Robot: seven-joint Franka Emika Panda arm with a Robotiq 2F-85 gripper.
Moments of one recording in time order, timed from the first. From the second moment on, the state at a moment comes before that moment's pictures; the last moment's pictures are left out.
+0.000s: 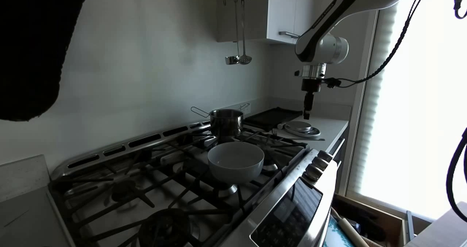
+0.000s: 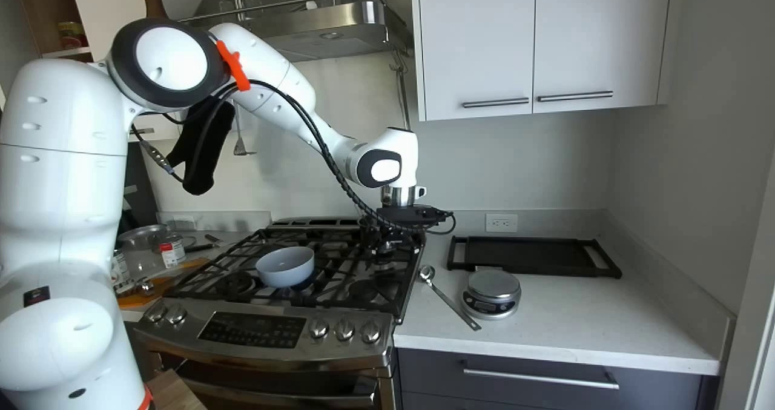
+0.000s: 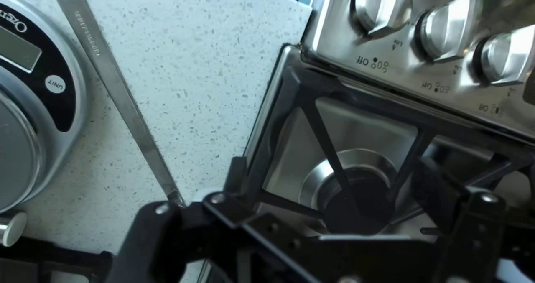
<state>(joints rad) -0.11 0.27 -0.04 -2.01 0.15 2.24 -1.06</state>
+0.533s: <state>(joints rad) -0.11 0.28 -0.03 -2.01 0.16 2.27 -1.07</state>
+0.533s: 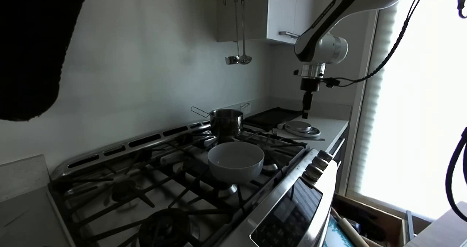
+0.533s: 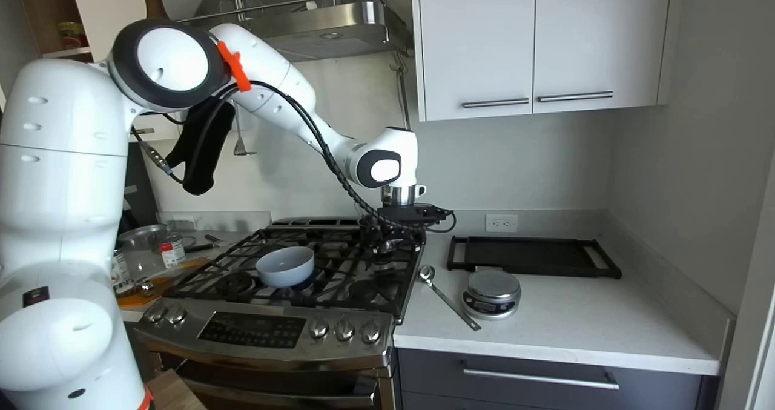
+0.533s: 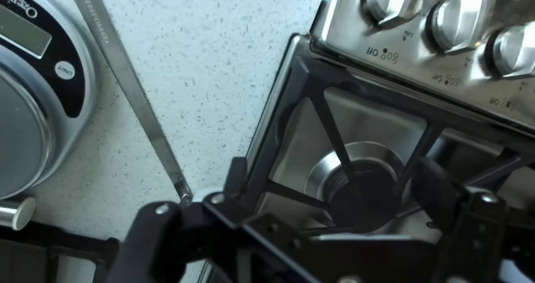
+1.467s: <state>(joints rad) -0.27 0.71 0.12 -1.67 0.19 2.45 -1.44</state>
